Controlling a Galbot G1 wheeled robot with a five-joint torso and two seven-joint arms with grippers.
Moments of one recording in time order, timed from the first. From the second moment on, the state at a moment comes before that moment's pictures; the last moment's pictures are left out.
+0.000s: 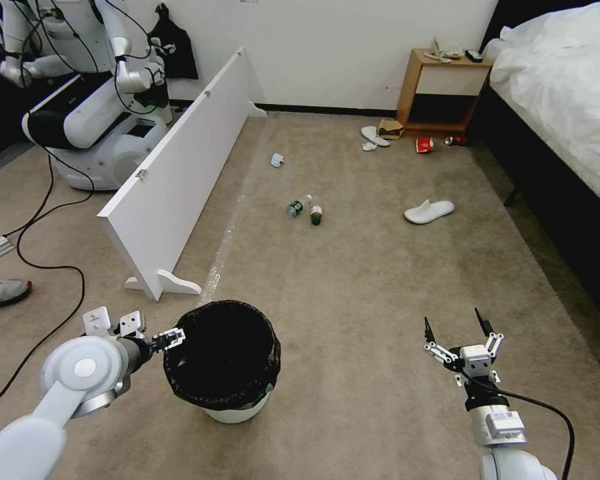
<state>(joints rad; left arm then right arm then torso) 1.22 -0.88 -0.49 -2.00 -1.58 0.74 -0.93 -1.52 1.61 0.88 1.87 -0.17 0.38 -0.27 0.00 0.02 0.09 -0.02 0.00</state>
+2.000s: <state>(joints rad) 1.19 -0.98 -0.40 -1.86 -1.48 0.73 -0.85 -1.48 1.61 0.89 1.84 -0.15 0.38 -0.23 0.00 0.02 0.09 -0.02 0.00</state>
